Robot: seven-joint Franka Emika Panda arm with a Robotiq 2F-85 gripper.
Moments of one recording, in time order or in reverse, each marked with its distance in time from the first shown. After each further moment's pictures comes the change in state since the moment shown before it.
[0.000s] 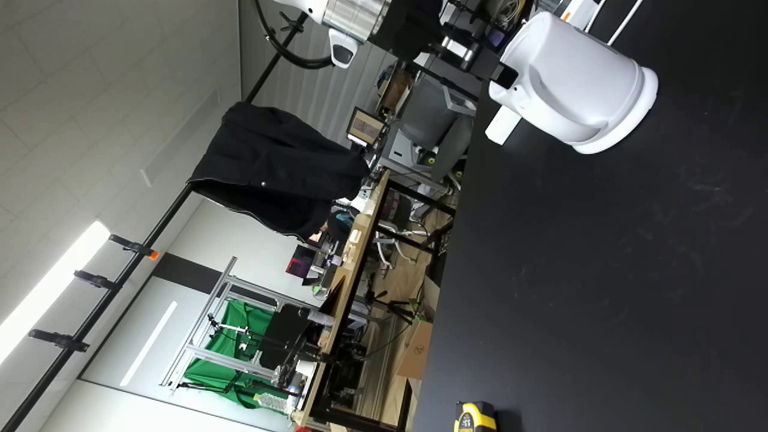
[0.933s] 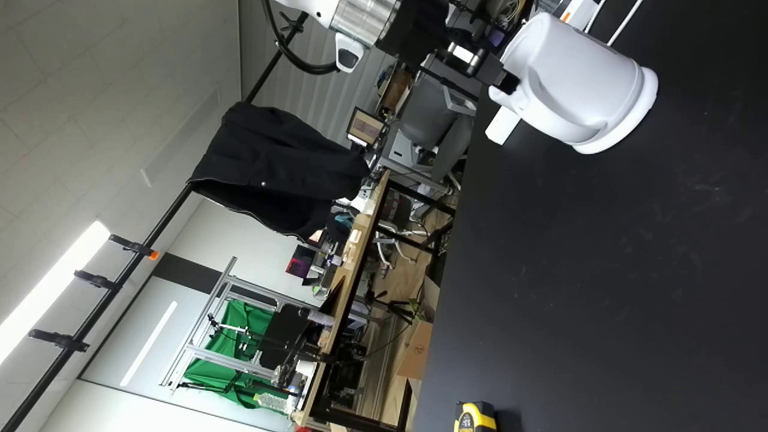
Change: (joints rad) arm 0.028 0.023 -0.037 0.001 -0.038 0.044 0.000
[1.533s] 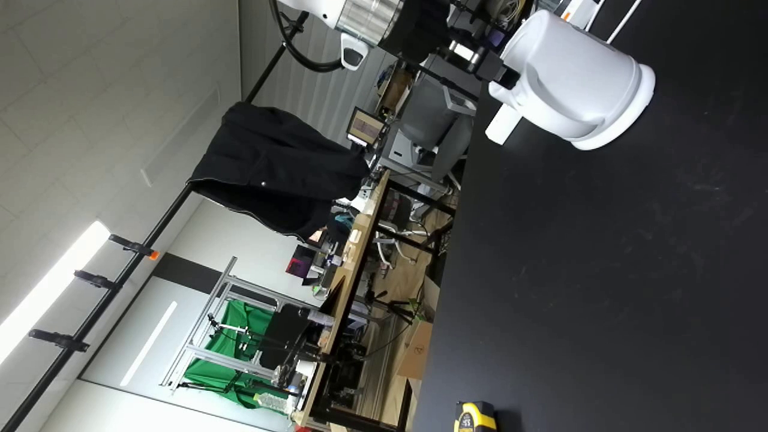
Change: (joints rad) arm 0.000 0.014 -0.025 0.017 -0.002 -0.014 0.000
